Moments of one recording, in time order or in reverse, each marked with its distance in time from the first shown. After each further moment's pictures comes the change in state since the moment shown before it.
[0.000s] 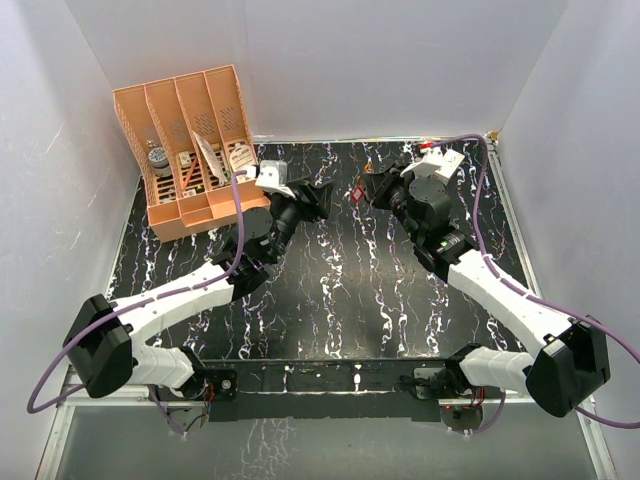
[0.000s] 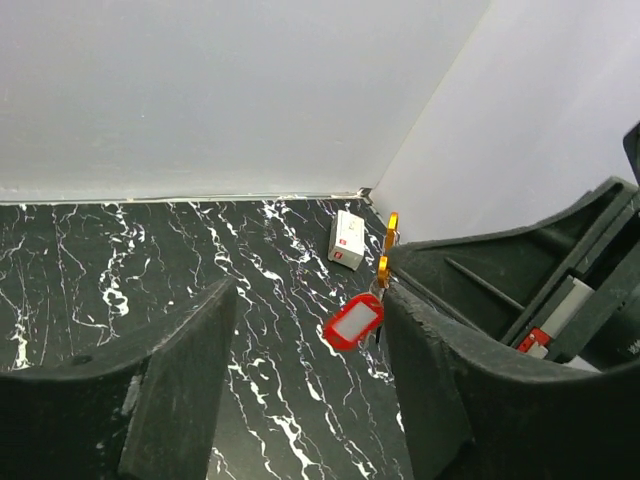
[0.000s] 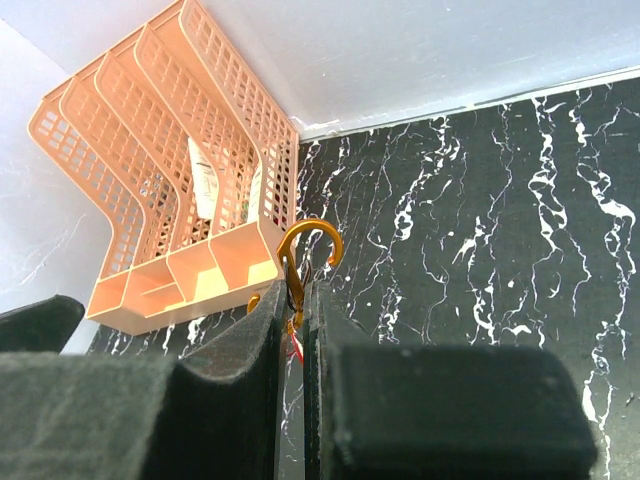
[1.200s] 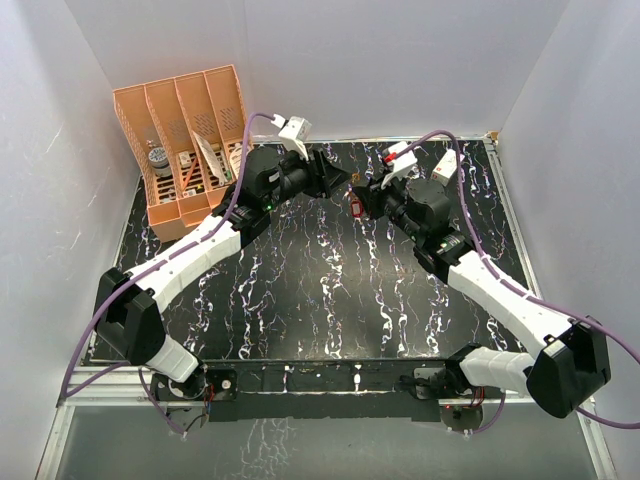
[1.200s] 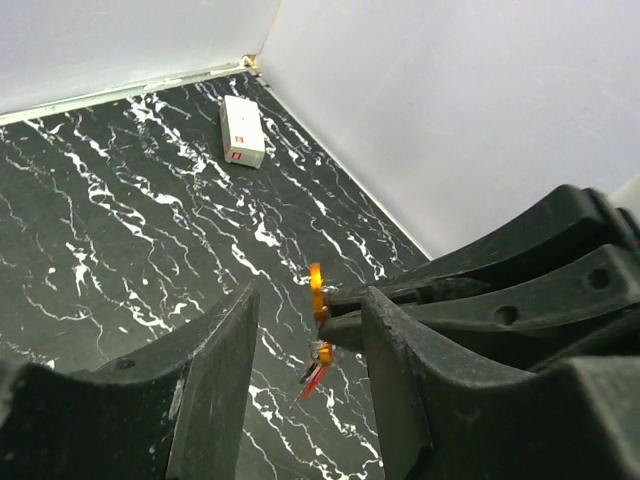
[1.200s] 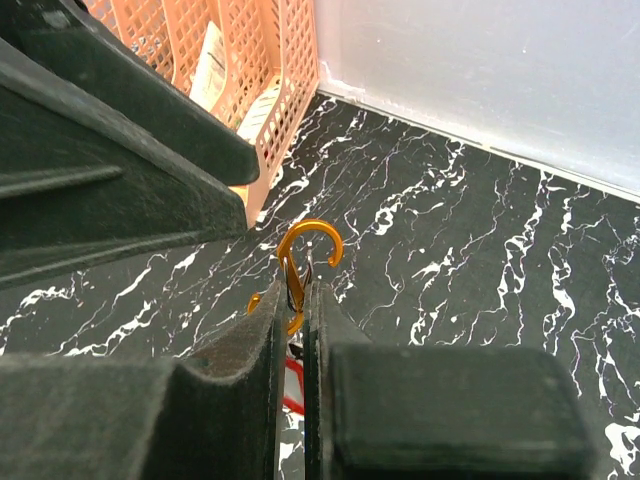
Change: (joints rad) left arm 0.219 0.212 0.373 -0.405 0.647 -0.114; right arm 0.003 -0.008 -0.012 0.002 -0.259 -0.462
